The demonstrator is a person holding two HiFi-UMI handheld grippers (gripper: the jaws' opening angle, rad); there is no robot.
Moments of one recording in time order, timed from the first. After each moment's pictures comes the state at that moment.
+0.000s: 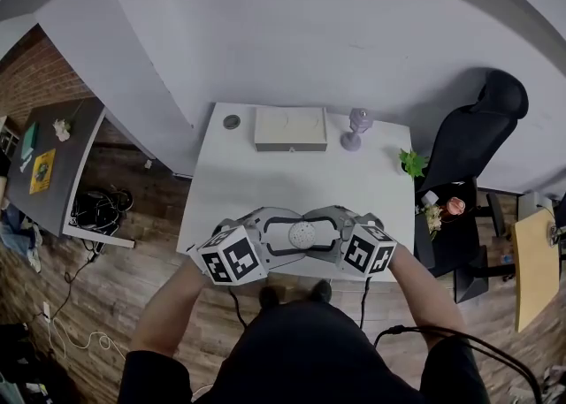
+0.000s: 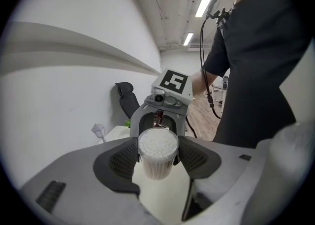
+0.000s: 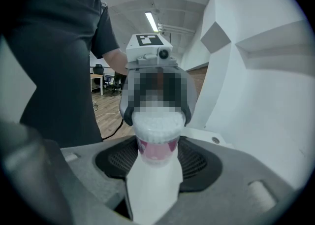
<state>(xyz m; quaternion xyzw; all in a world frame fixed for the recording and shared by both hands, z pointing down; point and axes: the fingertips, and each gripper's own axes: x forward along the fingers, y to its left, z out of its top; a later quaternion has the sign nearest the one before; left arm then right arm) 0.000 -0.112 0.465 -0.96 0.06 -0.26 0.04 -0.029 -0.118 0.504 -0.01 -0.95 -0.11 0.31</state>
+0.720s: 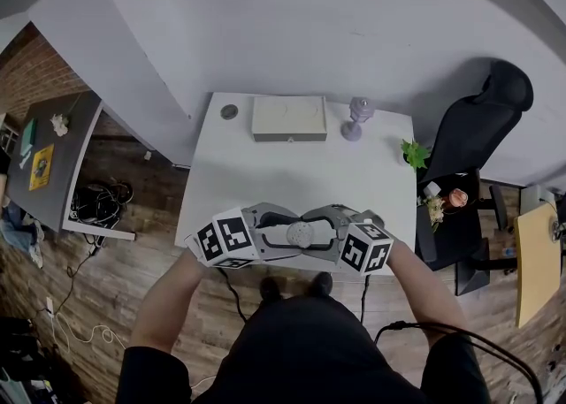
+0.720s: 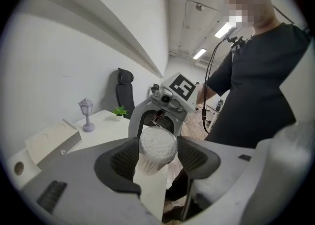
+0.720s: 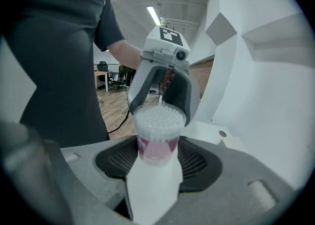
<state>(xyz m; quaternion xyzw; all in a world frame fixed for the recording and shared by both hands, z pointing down) 0.003 -0.103 0.481 -0.96 0.01 -0.23 -0.14 -0.022 -0.106 0.532 -0.04 -0.94 -0.10 0.34</state>
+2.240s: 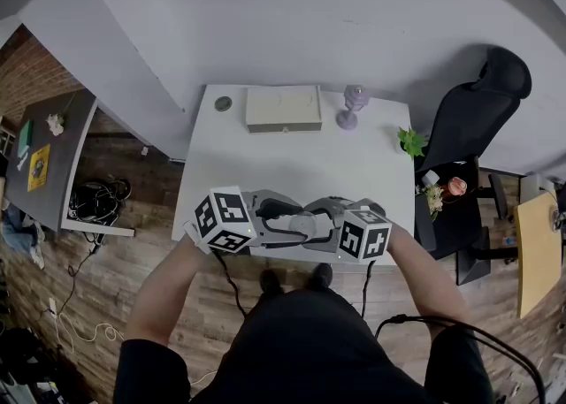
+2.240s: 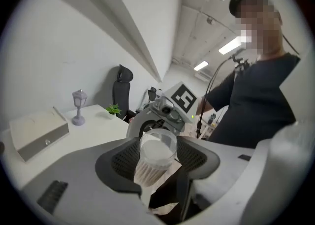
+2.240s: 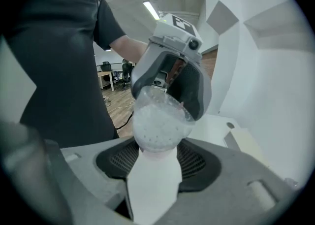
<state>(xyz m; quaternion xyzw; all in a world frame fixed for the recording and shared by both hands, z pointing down) 0.017 -0.107 0.468 -0.95 -0.03 -0.20 -0.22 -0.012 -0.097 0.540 -0.07 -0.92 -0.06 0.37</state>
